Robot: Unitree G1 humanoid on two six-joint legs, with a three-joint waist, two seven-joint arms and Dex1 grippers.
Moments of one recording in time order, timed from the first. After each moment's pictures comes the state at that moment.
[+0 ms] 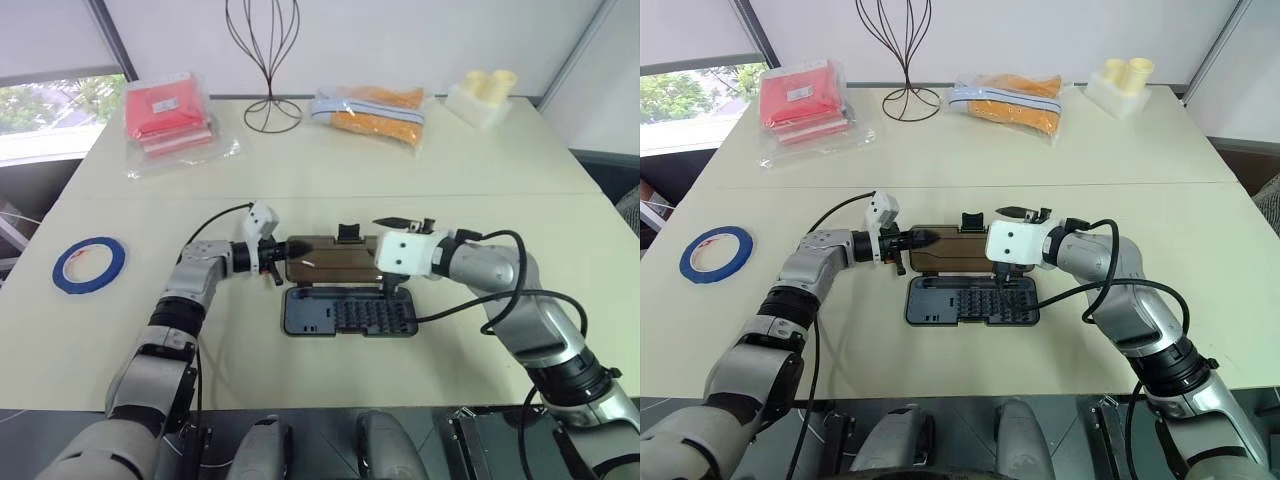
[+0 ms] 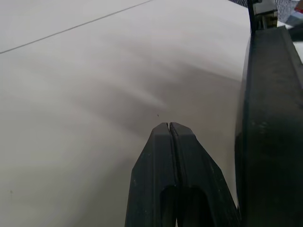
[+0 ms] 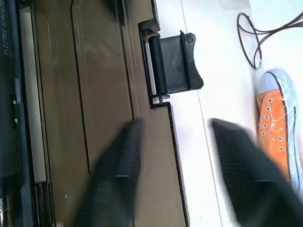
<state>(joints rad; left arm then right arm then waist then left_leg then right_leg) -0.75 0.34 -0.09 0.71 -0.26 0.17 -1.12 -0.47 -0.68 0.27 -0.35 -0.37 0.33 0.81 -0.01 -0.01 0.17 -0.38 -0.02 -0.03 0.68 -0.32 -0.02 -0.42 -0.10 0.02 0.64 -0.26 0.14</state>
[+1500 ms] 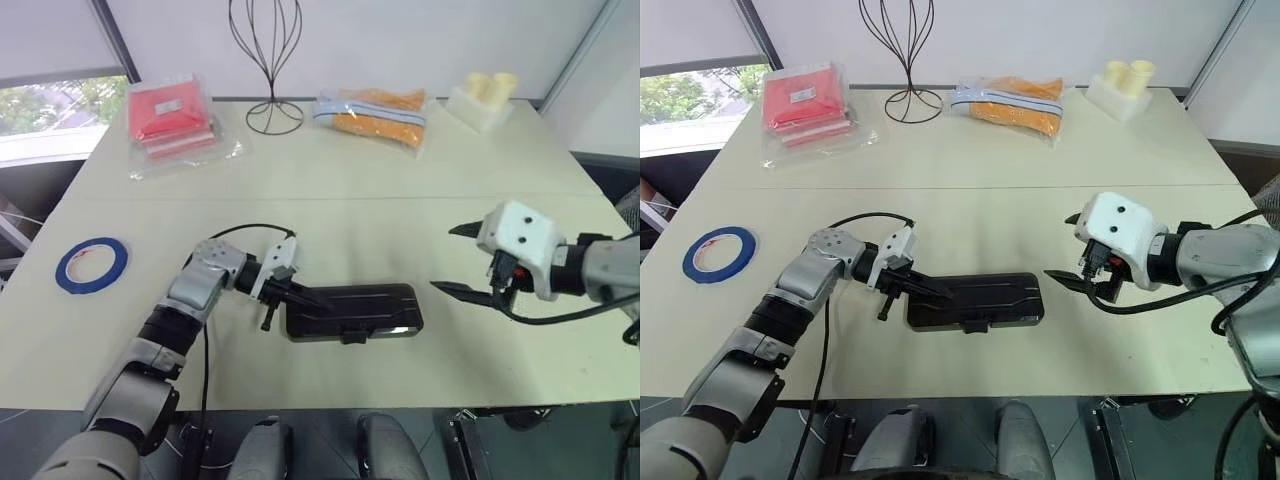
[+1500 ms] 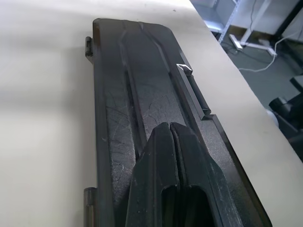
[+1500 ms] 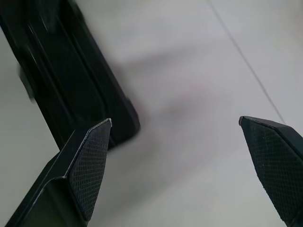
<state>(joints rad) -0.68 0.44 -0.31 0.37 -0.25 0.27 -1.49 -0.31 -0.99 -0.21 -0.66 0.35 0.89 1.03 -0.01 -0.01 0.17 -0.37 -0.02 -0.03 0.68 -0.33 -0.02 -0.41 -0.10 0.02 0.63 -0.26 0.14</state>
